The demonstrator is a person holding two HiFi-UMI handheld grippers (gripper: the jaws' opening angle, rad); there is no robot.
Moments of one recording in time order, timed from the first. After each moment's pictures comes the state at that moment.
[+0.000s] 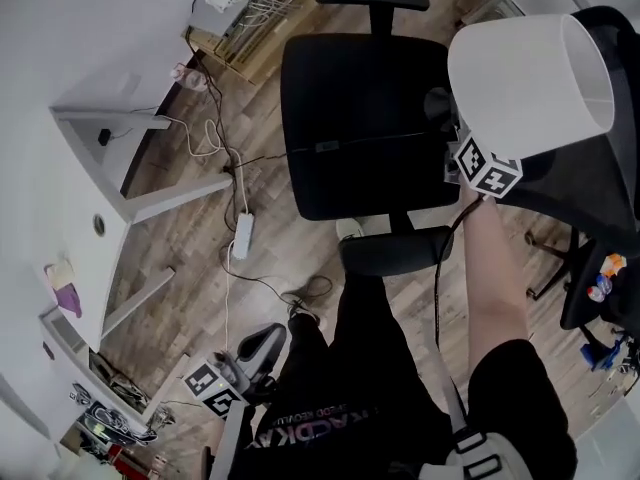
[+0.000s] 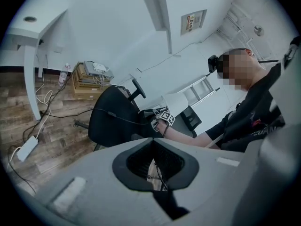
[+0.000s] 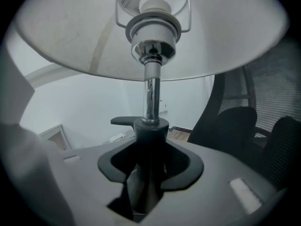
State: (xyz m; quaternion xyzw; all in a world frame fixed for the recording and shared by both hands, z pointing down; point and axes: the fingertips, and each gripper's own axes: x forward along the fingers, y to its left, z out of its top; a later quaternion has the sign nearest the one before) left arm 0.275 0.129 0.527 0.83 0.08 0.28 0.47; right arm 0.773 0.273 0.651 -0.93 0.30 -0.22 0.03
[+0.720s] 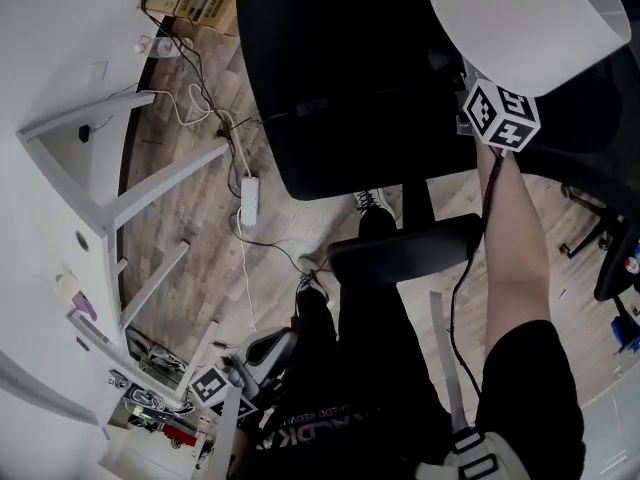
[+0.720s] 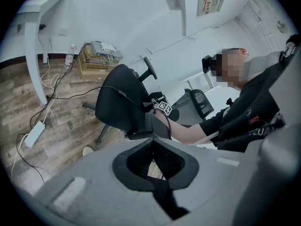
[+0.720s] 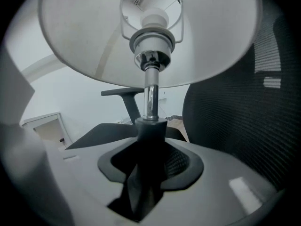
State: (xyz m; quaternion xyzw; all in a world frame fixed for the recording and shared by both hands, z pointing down) left arm 0.268 0.163 0.599 0.79 0.08 0.38 0.47; right arm 0.780 0.287 0.794 -0.92 0.31 -0.26 0.02
